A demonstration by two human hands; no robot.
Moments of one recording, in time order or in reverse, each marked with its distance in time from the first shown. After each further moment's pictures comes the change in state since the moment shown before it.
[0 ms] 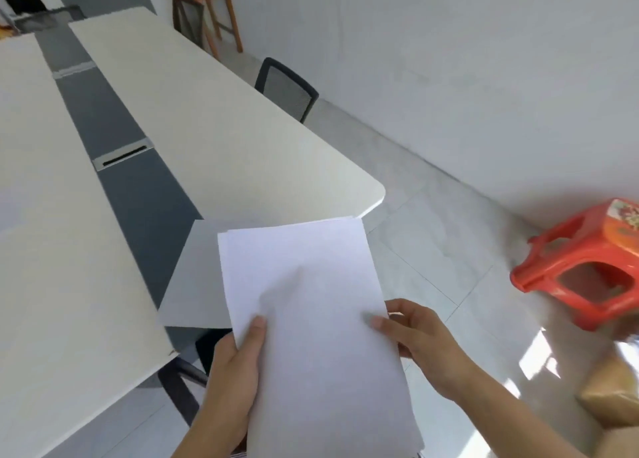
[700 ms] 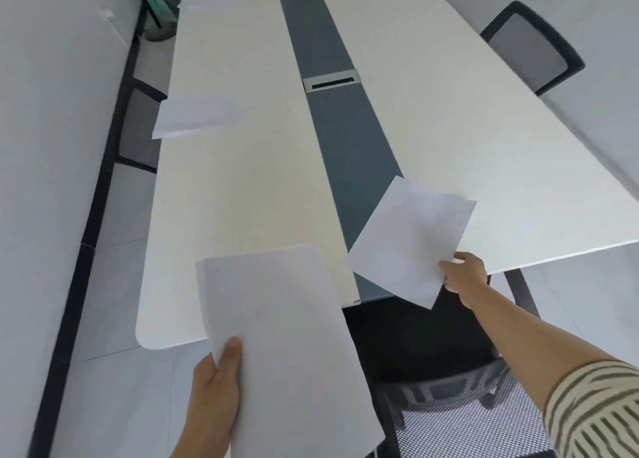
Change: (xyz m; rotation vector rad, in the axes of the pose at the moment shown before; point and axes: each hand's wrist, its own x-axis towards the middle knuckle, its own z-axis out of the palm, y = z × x) left_hand 0.014 -0.085 -0.319 -0.149 0.612 -0.230; right_hand 0.268 0.064 0.252 -0.518 0.339 0.224
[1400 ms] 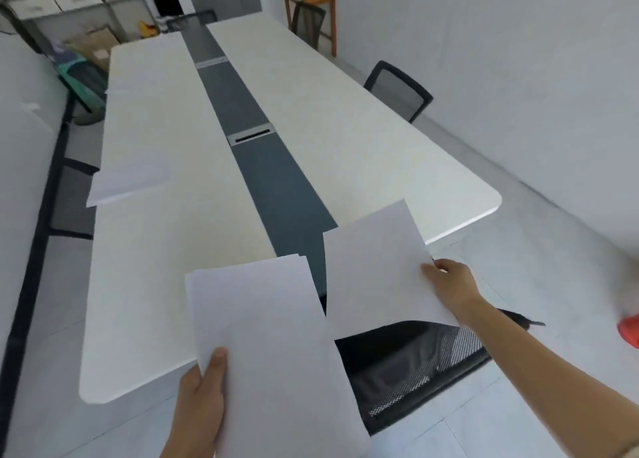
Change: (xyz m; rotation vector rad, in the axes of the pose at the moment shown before) left_hand -0.087 -0.010 0.033 0.110 -0.120 0.242; right_hand -0.129 0.058 -0.161 0.159 0.020 -0.226
